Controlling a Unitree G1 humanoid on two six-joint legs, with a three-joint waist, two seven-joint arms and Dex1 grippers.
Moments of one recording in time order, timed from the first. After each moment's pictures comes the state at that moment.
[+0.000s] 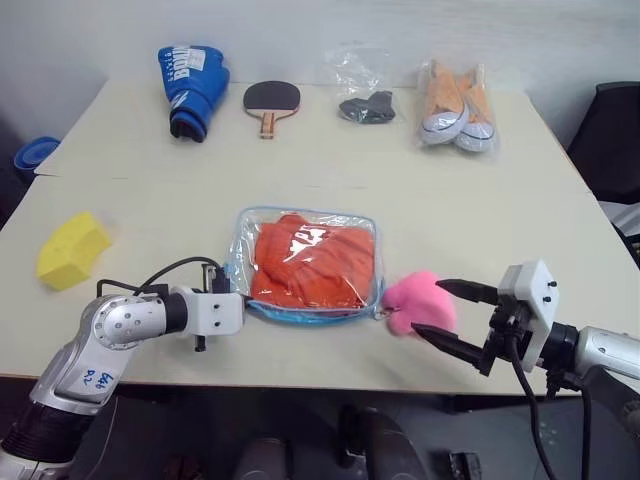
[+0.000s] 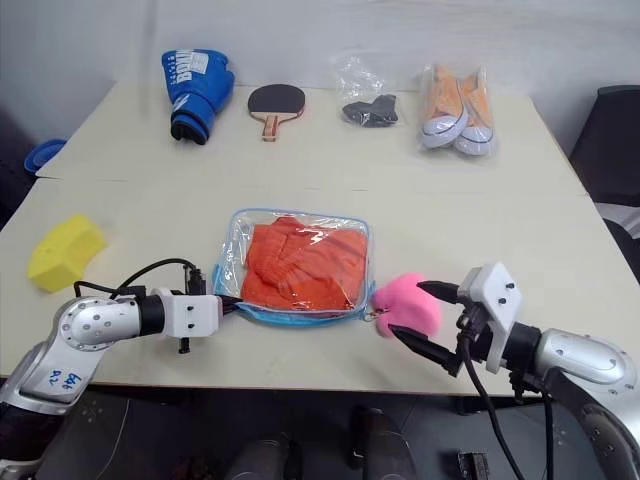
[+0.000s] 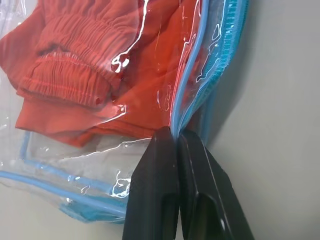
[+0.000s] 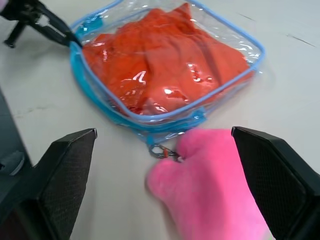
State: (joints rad) left arm -0.15 0.86 -0.06 -0.25 0.14 -0.04 -0.87; right arm 0.13 -0.82 -0.33 -0.70 0.77 0.70 0.69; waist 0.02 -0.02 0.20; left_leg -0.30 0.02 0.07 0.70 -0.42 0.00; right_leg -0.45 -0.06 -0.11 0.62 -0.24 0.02
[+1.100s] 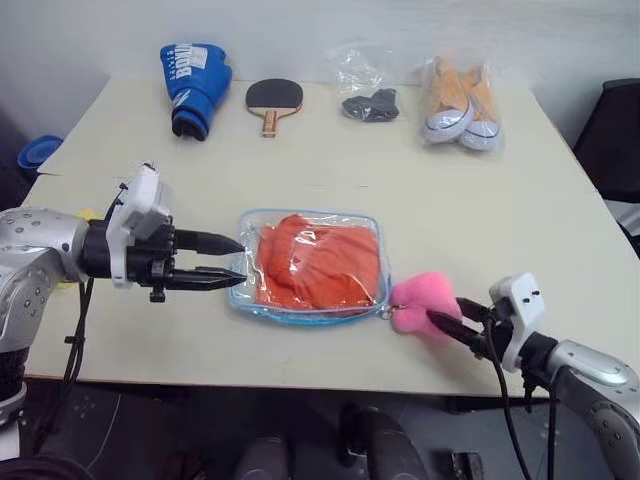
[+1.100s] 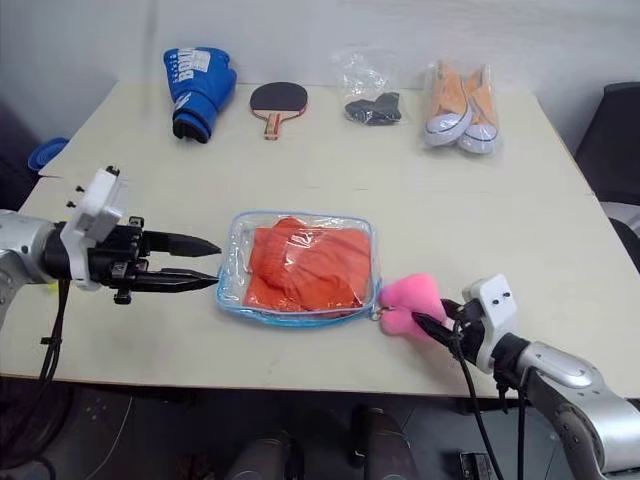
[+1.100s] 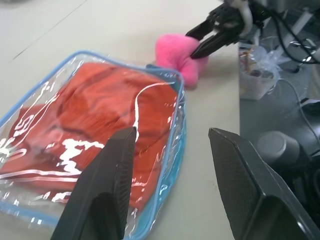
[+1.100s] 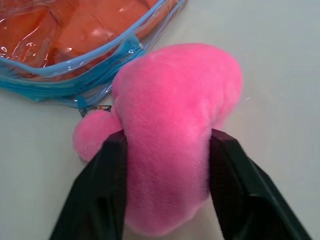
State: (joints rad) left arm -0.48 1.02 0.16 -0.31 -0.73 0.78 -1.22; right arm 0.15 -0.67 -0.27 -0.55 0.64 0.72 0.58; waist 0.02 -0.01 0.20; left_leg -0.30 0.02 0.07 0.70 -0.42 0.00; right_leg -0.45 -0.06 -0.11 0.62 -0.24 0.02
